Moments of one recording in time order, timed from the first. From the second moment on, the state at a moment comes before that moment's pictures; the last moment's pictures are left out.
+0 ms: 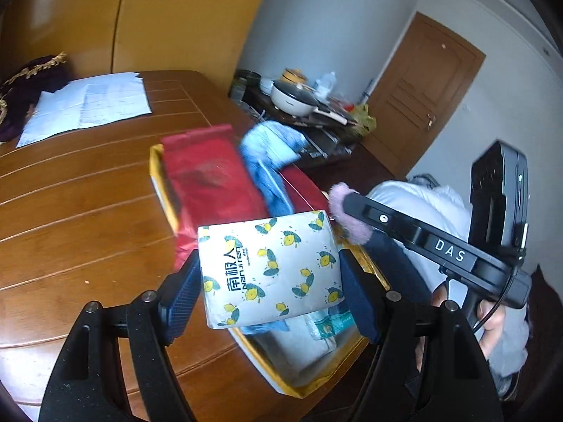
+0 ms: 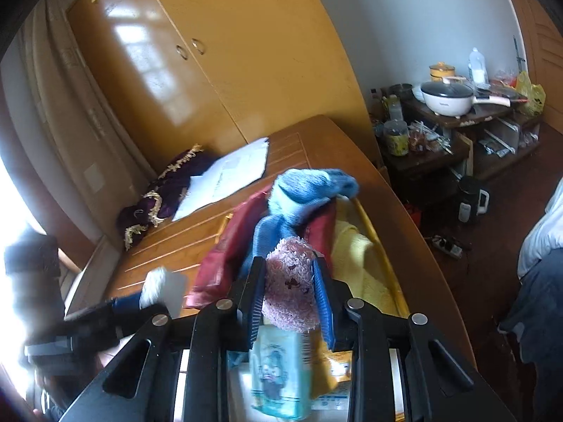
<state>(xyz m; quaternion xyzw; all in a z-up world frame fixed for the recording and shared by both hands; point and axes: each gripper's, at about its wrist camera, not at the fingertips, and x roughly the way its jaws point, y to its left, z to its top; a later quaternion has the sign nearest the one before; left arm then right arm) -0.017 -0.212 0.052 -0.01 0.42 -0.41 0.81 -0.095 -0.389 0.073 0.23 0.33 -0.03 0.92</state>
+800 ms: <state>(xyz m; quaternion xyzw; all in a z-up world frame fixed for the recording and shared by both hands) -0.034 -0.238 0.010 0.04 0.44 -0.41 0.80 -0.099 -0.406 0.039 0.23 0.36 -0.08 0.90</state>
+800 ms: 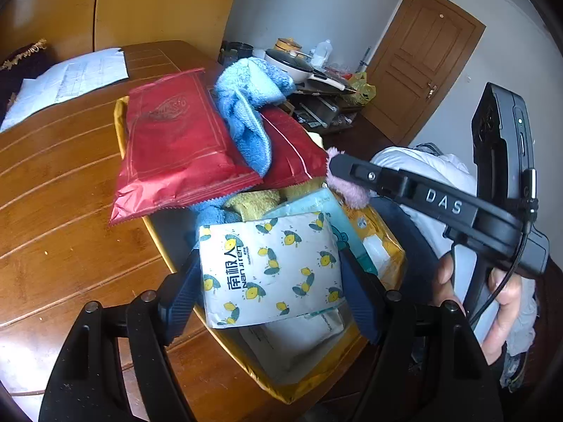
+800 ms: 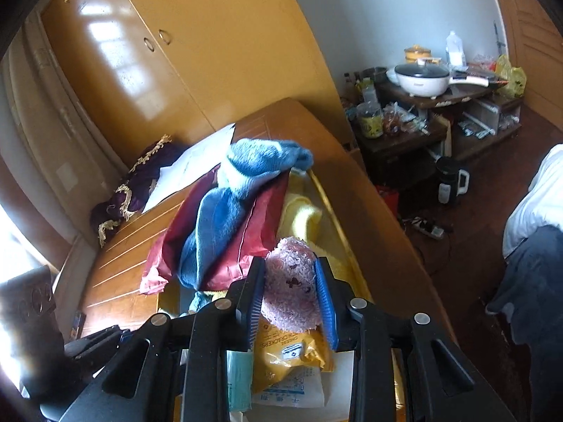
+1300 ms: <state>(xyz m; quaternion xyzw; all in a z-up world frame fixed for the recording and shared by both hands) -0.018 -0.216 0.007 0.02 0.43 -0.38 0.82 -0.068 -0.392 0.014 0.25 0.36 -0.02 0.90</state>
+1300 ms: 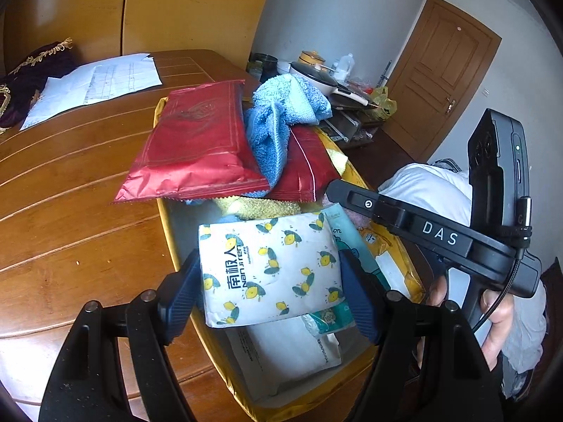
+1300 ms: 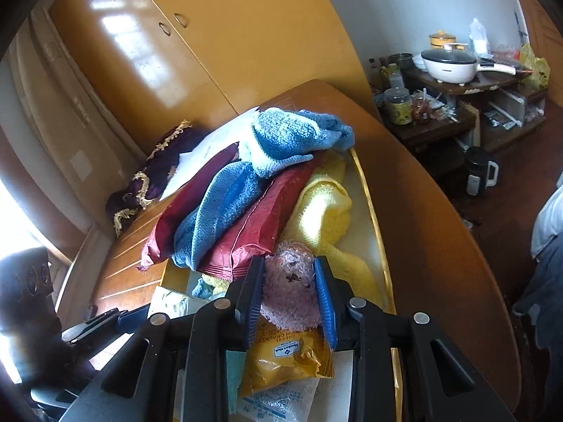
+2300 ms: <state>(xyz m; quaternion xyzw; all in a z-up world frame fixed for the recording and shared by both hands) -0.029 -0.194 0.016 0.01 0.40 -0.34 0.85 -0.070 -0.364 0.047 0.23 0.36 -0.03 0.91</state>
